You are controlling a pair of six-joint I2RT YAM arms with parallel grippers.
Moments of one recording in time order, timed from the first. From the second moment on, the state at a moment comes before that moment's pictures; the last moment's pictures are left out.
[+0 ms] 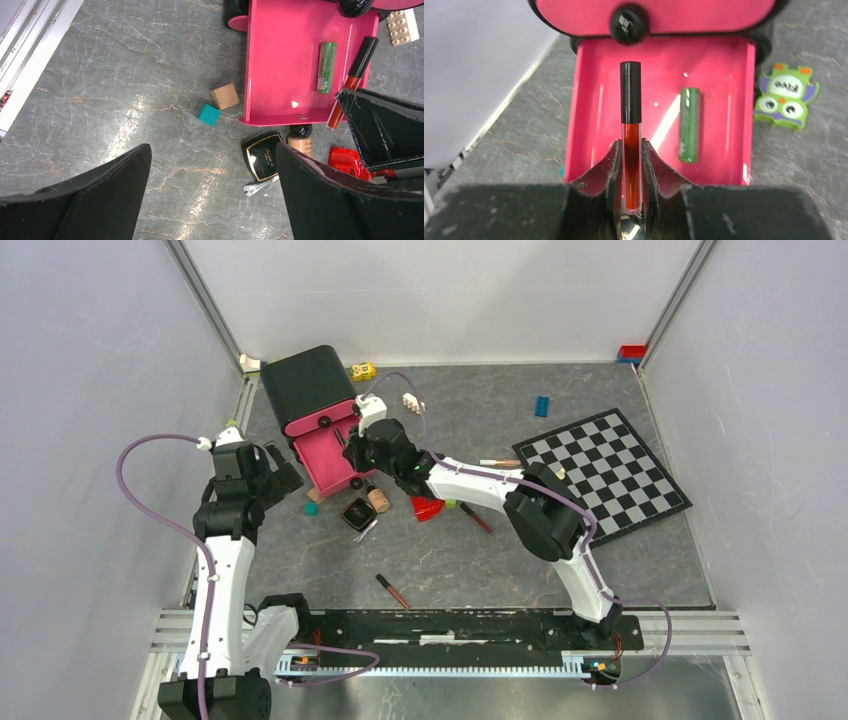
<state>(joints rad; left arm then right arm) 0.10 0.85 0.91 -0.77 -0.15 -0.44 0.95 2.16 1.63 0.21 0.13 0.38</state>
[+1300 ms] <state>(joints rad) 0.10 0.85 0.91 -0.77 -0.15 -0.44 0.96 2.41 1.88 0.20 0.27 0.35</state>
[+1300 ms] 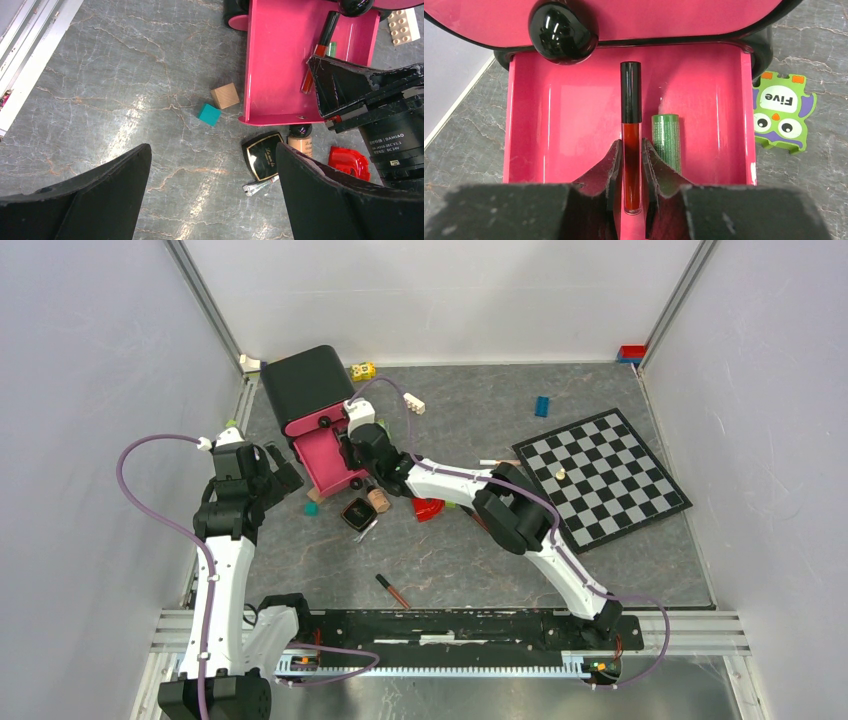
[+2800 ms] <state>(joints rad) 0.10 0.85 0.91 -0.77 -0.15 -0.44 0.96 2.34 1.82 0.19 0.27 0.32</state>
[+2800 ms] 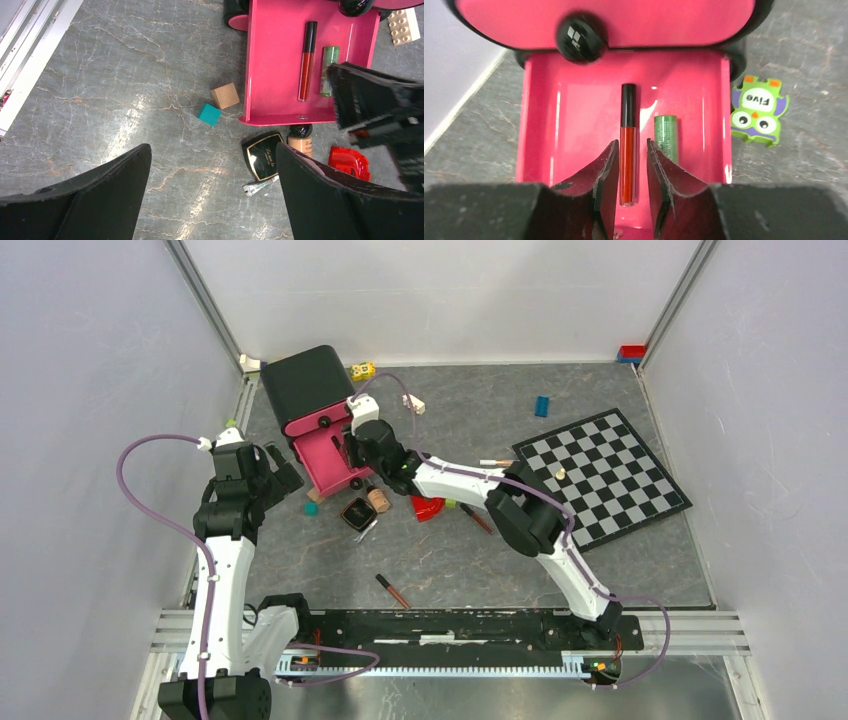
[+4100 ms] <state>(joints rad) 0.10 0.86 0.91 -0.77 -0.15 -0.44 0.68 1.53 0.82 -0.24 0.06 0.07</state>
